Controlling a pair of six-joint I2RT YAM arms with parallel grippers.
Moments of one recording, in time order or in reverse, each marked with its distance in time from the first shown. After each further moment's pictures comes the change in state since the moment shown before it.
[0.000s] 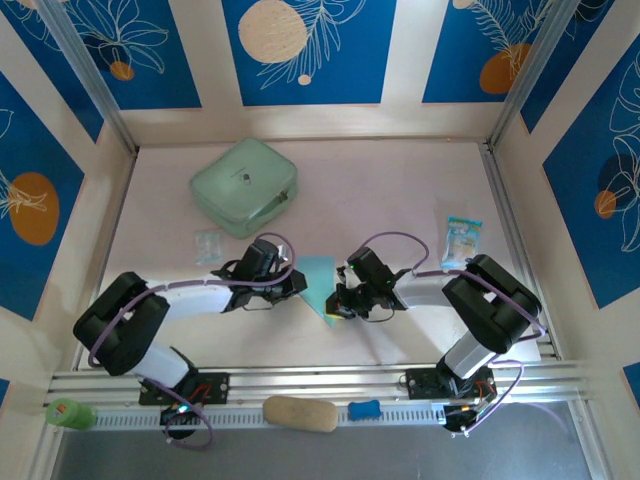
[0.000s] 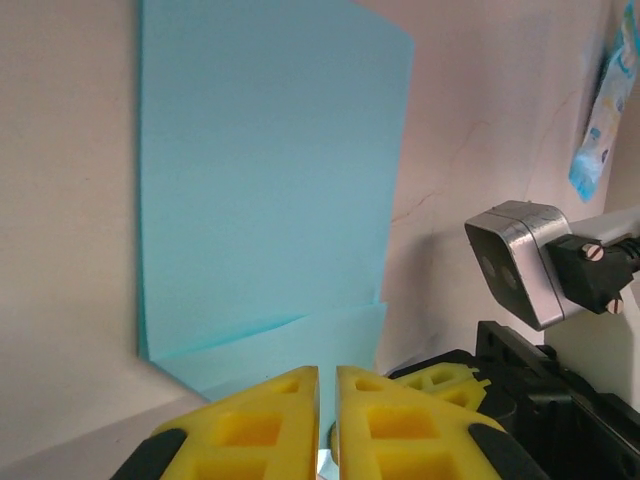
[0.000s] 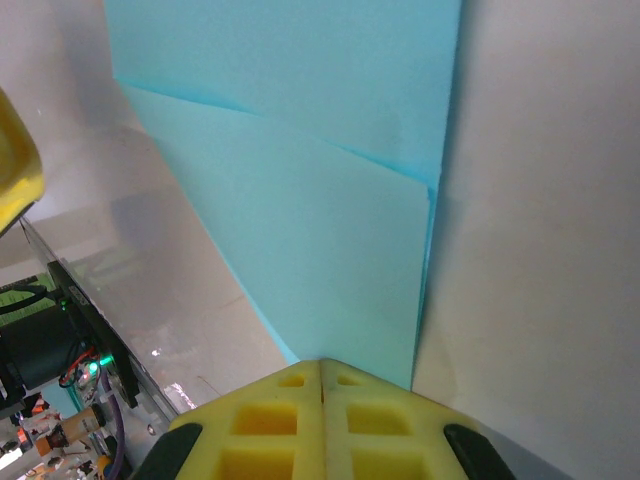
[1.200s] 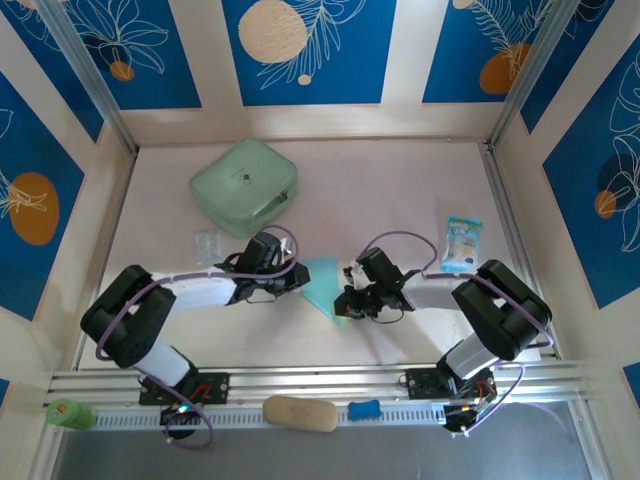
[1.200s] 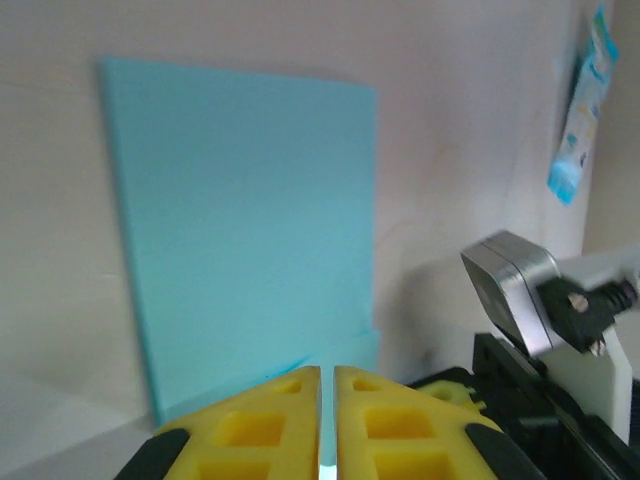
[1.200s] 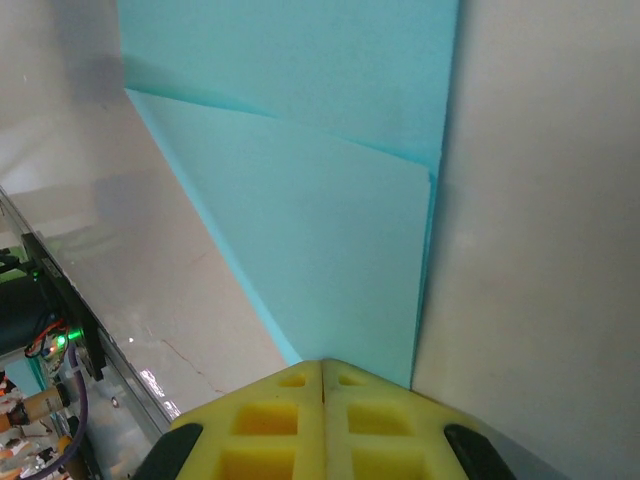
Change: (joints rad) left arm 0.003 0.054 0.065 0.006 0.033 0.047; right arm -0.060 -0.061 -0.042 -0.053 -0.028 -0.144
